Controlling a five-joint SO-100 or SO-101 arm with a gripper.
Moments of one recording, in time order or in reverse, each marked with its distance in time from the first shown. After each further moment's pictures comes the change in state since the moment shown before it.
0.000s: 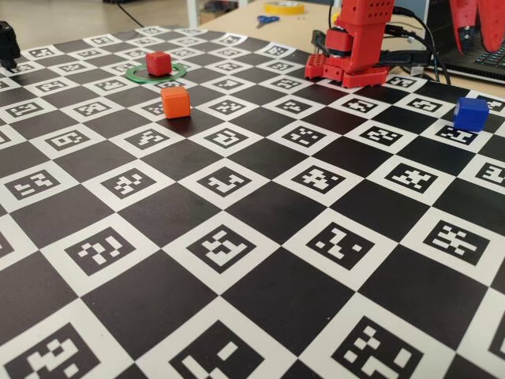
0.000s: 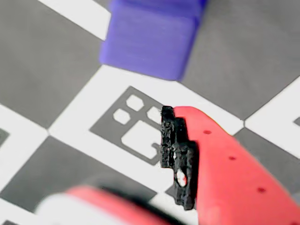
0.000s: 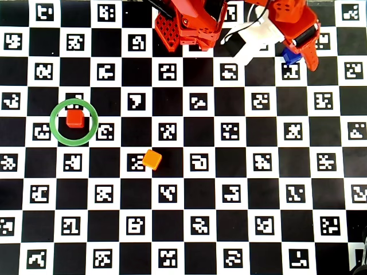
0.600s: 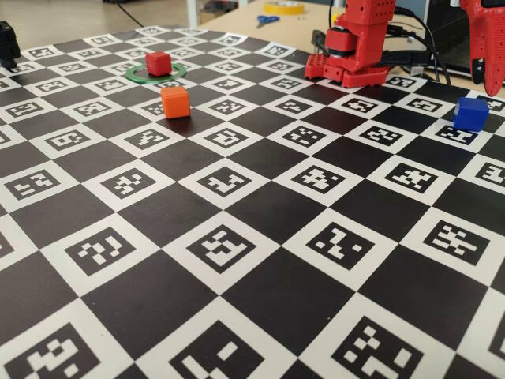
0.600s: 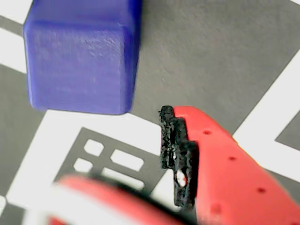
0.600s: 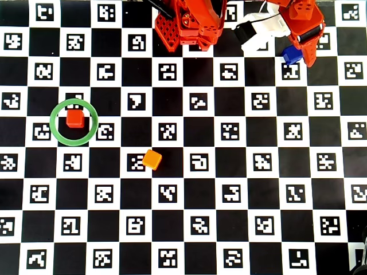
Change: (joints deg) arm -3.8 -13.2 0.0 -6.2 11.7
